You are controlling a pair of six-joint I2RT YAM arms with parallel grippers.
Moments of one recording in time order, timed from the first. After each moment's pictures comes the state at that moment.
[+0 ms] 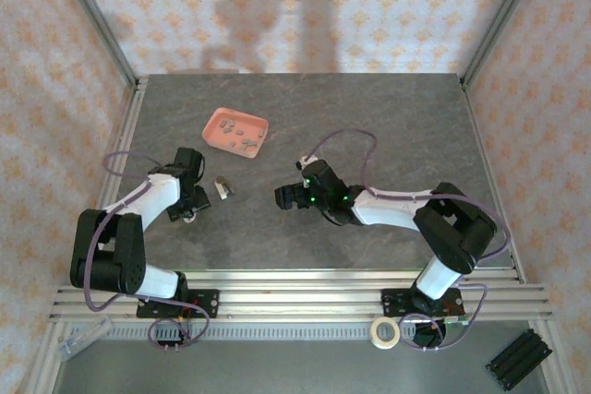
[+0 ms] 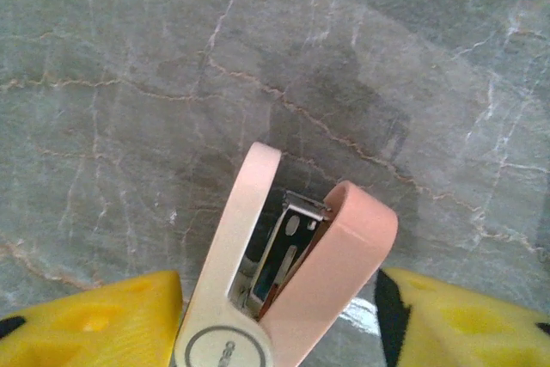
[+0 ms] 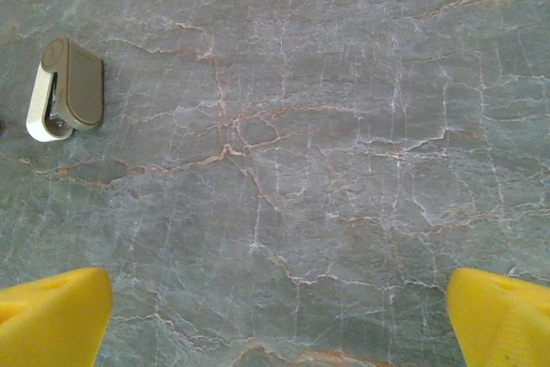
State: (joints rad) left arm -0.04 1.42 0.74 -0.72 -0.19 -0.58; right arm 0.84 1.63 0.81 0.11 0.01 0.50
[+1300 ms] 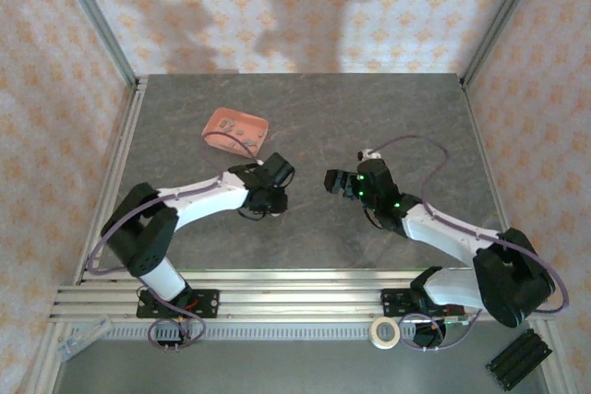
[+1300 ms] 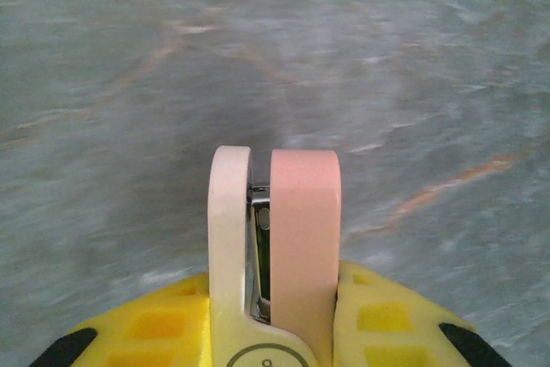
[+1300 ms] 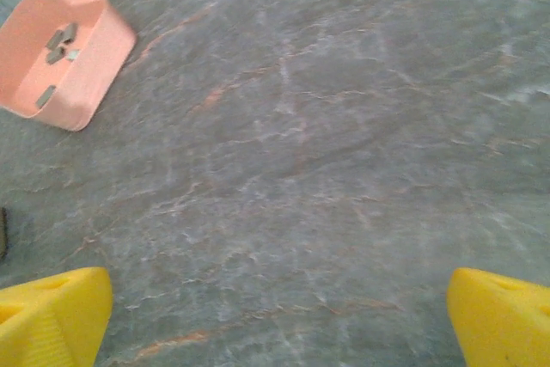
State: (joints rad) left arm -0.70 1.65 1.00 -0.57 -0.04 -0.77; right arm 0.58 1.21 0.55 0.03 0.10 0.61
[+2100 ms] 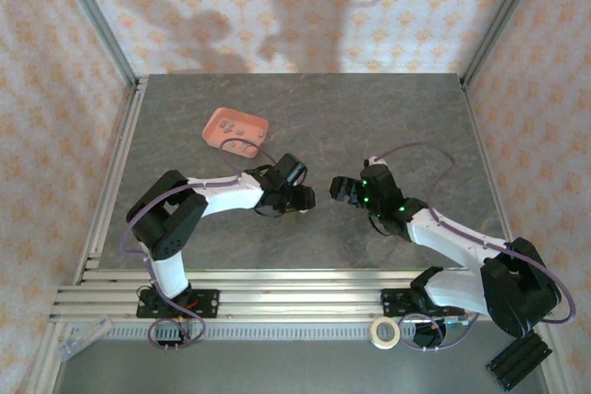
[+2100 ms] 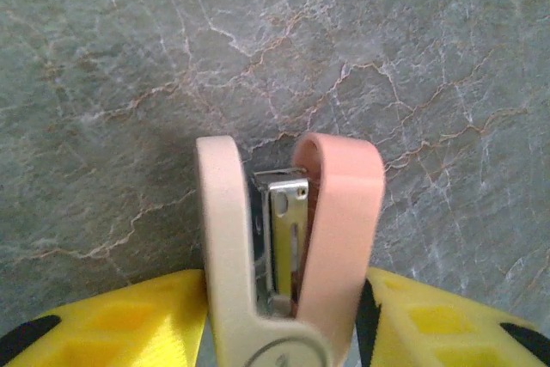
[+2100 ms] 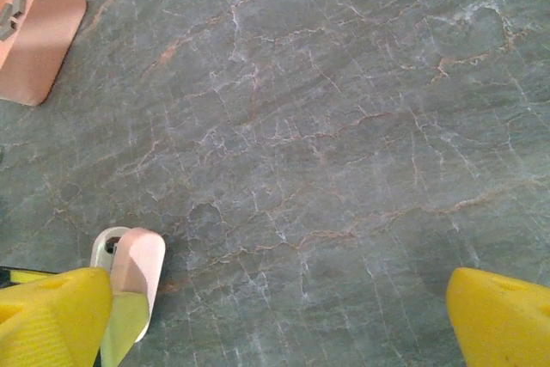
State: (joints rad) left arm -0.71 1.80 1.01 -0.27 0.15 -0.84; right arm 0.57 1.16 0.53 -0.10 0.09 0.67
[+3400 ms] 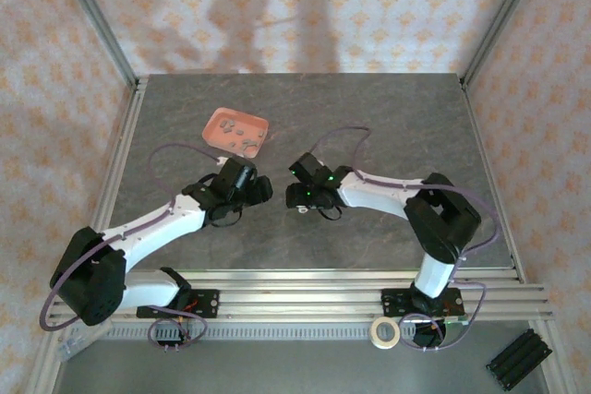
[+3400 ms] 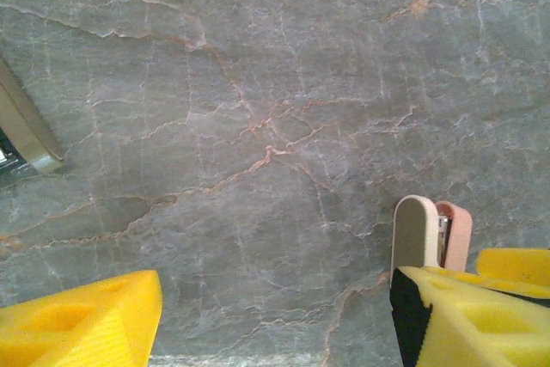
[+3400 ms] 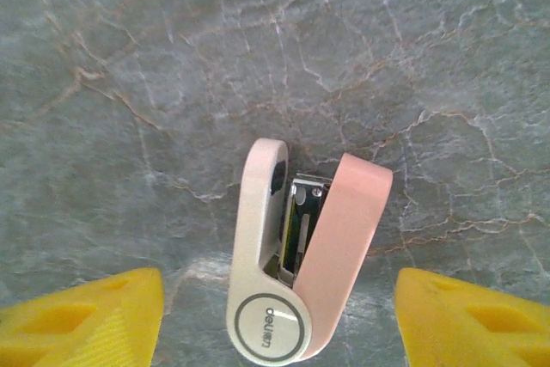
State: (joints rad) left arm -0.57 1.26 0.72 -0.37 -0.12 -0.82; right arm 0.84 1.75 1.08 -0.45 0.05 0.73
